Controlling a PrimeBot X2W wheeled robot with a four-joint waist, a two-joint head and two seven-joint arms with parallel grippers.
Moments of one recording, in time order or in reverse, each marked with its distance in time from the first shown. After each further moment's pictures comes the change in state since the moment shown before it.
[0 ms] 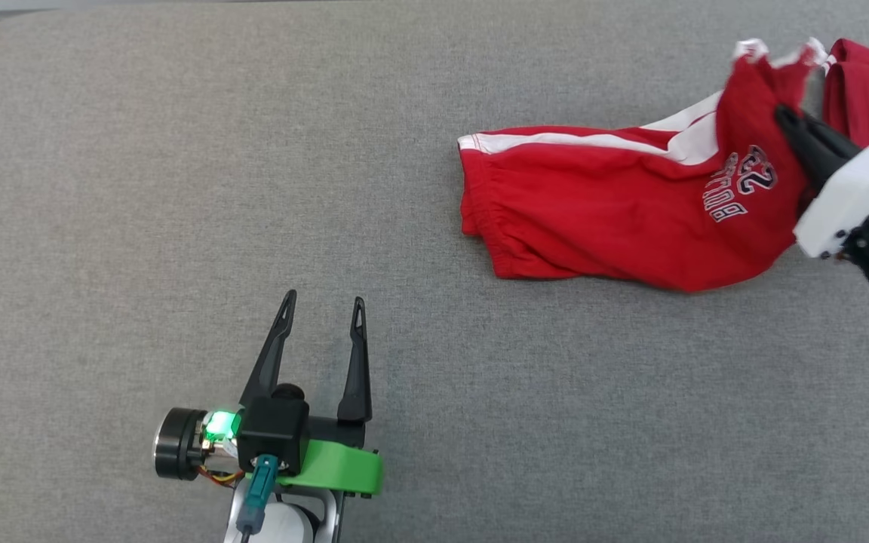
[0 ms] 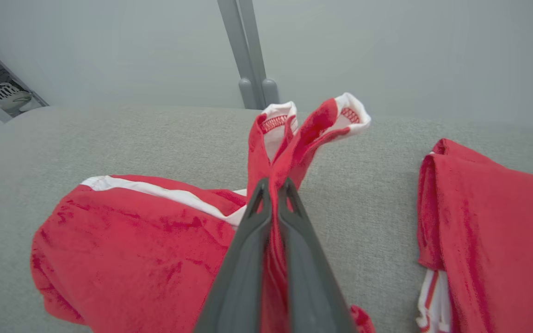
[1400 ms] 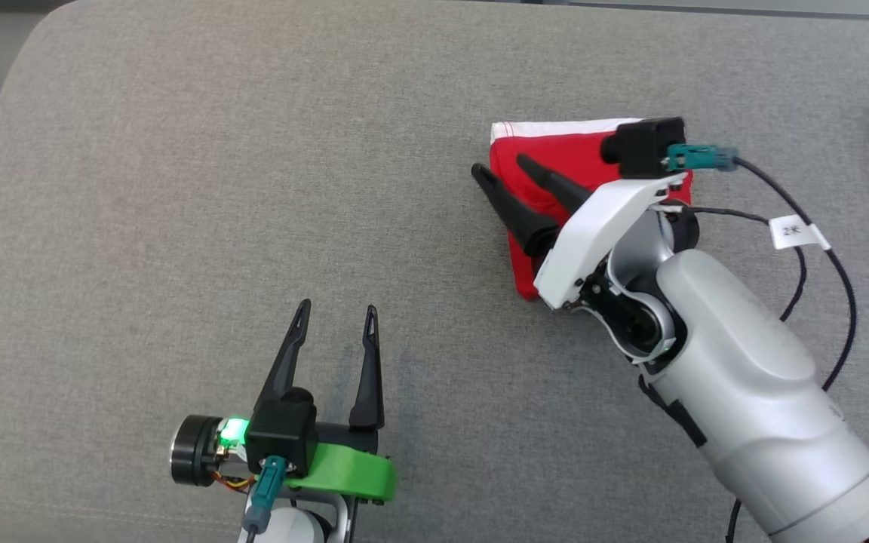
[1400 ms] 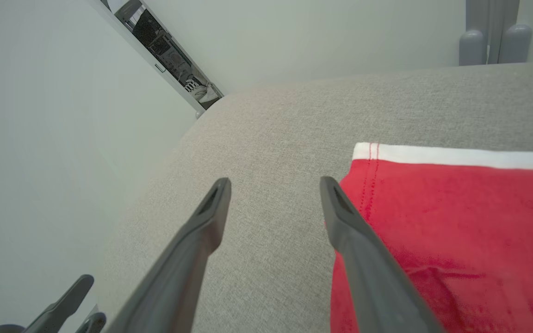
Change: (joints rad) left arm -0.002 0.000 -0.044 0.016 -0.068 0.018 0.000; right arm -0.013 0.494 0.054 0.011 -0.063 -0.001 0.041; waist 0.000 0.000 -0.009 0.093
